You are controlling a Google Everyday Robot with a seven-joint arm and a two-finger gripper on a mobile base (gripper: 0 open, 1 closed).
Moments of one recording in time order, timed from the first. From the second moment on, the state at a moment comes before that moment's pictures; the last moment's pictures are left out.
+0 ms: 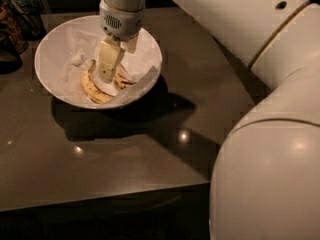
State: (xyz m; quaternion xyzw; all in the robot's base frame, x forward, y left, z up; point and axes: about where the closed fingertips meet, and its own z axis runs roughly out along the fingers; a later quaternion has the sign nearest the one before) arm 0.593 0.088 0.922 -0.57 0.81 0.07 0.10
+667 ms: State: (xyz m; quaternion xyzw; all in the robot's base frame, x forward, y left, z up) arm 0.599 0.082 0.903 -0.54 0.83 0.07 0.08
